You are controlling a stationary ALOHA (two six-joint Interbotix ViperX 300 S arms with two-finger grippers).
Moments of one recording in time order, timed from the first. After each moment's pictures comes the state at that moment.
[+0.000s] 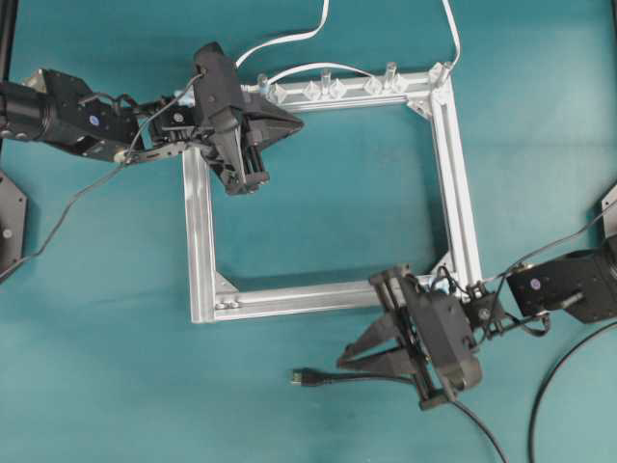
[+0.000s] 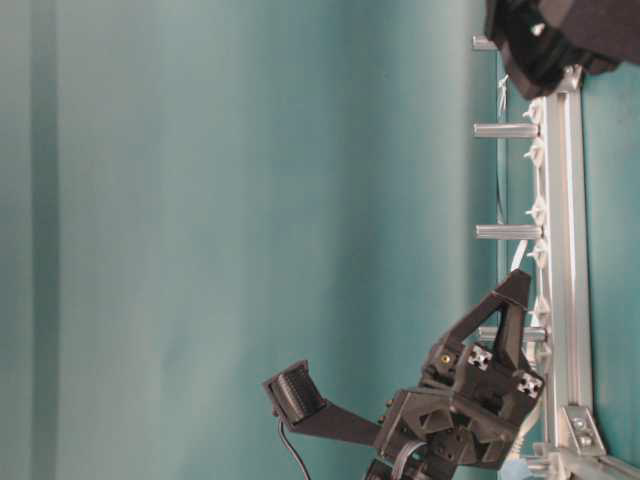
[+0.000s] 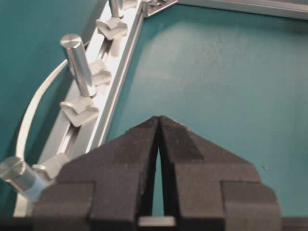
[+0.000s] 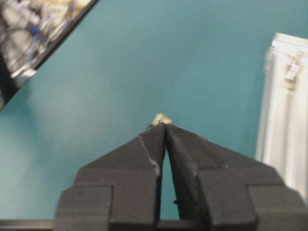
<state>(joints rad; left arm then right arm) 0.26 0.17 0.81 -0.05 -0.56 0.06 0.32 0.18 0.84 0.00 -0.75 0.16</state>
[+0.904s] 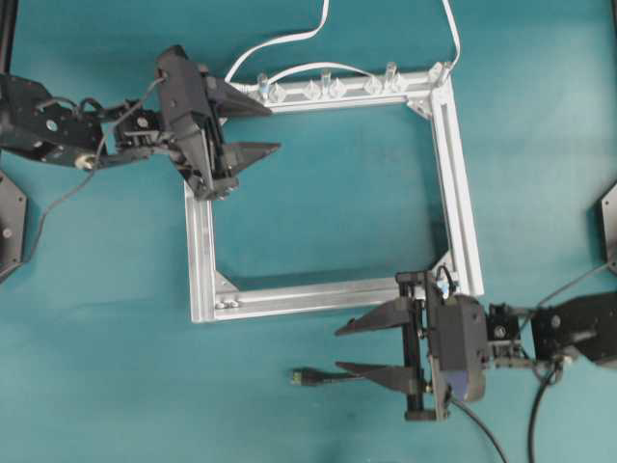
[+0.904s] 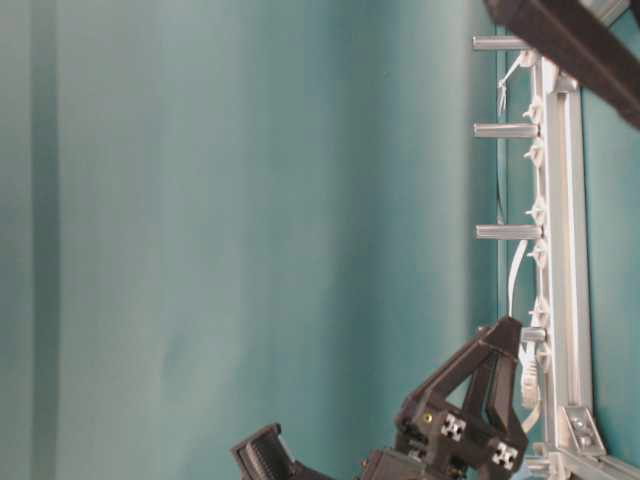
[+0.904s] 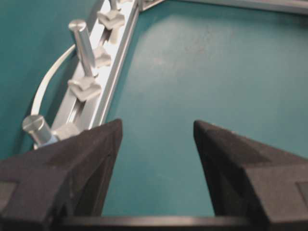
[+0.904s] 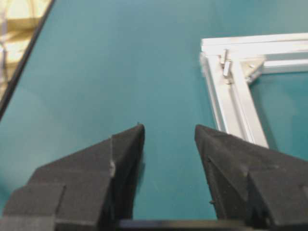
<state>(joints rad) 0.26 0.03 0.93 -0.05 -0.56 0.06 0.53 0.19 0.80 0.71 -0.87 -0.15</state>
